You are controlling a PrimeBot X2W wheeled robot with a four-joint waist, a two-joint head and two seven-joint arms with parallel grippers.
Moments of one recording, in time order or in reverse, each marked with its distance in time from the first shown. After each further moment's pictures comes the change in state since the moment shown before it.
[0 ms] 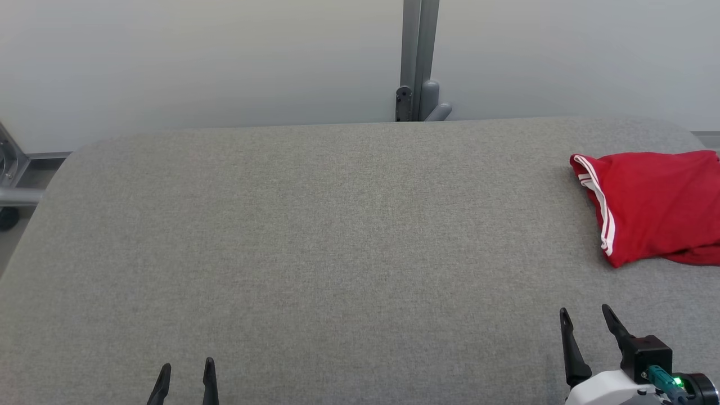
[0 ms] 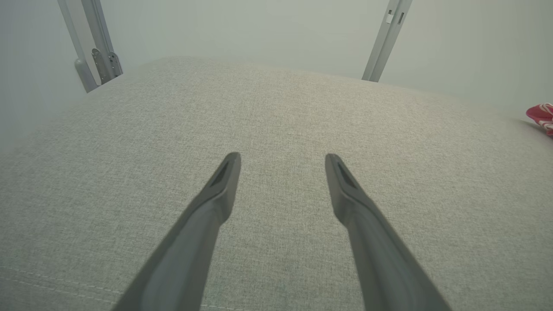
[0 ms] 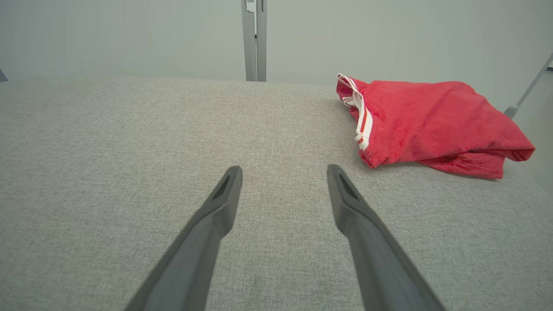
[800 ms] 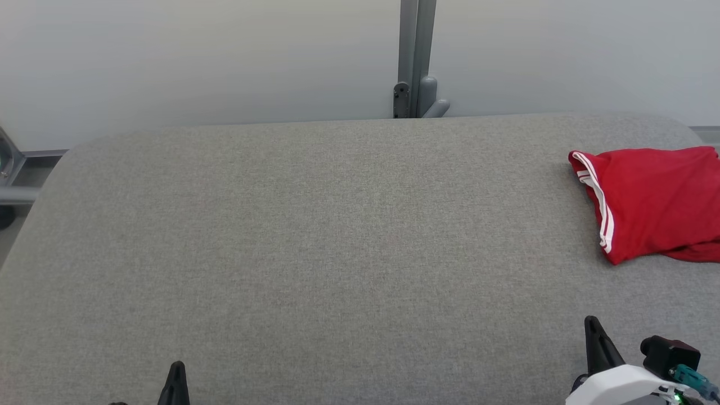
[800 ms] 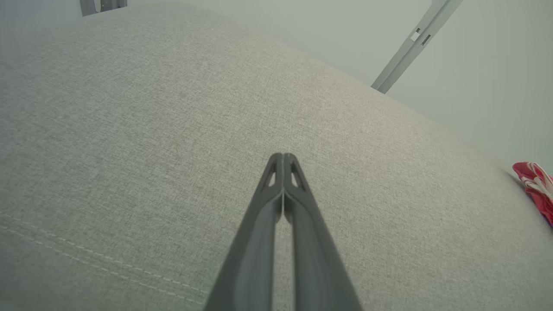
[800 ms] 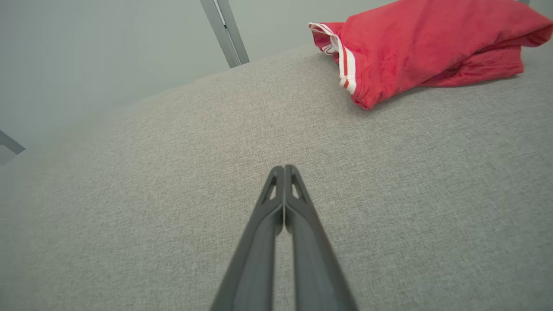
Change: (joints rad) left arm -0.035 -0.004 0.019 0.046 -0.267 -0.001 0.076; right arm -0.006 0.011 -0.009 0.033 0.310 0.000 0.083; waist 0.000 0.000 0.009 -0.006
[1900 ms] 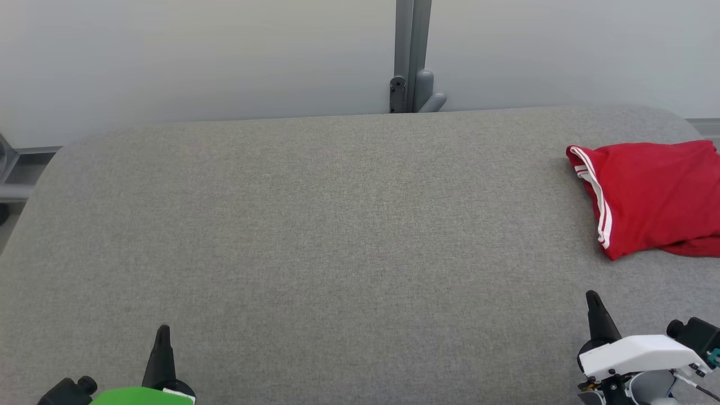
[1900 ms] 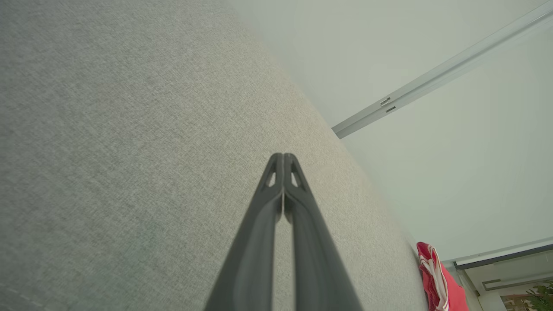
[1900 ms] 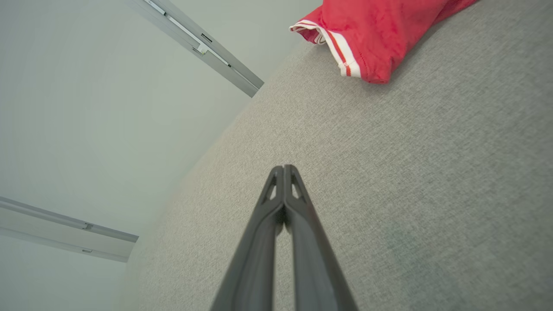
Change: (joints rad) left arm -0.110 0.000 0.045 -0.006 -0.452 -0.013 0.122; right arm -0.063 -0.004 -0.002 -0.044 0.537 0.000 0.120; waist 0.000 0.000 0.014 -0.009
